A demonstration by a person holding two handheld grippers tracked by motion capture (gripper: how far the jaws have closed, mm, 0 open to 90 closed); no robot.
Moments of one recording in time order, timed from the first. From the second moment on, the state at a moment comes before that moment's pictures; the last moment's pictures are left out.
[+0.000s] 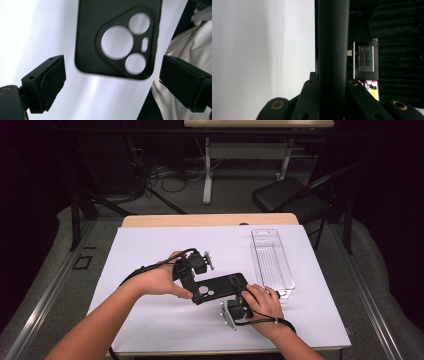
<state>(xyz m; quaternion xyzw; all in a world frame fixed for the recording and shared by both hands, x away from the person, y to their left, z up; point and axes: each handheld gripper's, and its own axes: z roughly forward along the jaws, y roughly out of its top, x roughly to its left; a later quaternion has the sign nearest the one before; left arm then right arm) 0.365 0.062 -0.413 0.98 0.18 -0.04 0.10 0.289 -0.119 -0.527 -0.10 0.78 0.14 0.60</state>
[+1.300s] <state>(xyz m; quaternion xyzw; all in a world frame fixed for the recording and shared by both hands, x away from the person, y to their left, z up) 0.366 0.106 -0.403 0.95 0.22 0.02 0.21 0.295 -0.148 -0.503 0.08 0.83 0.30 0.46</state>
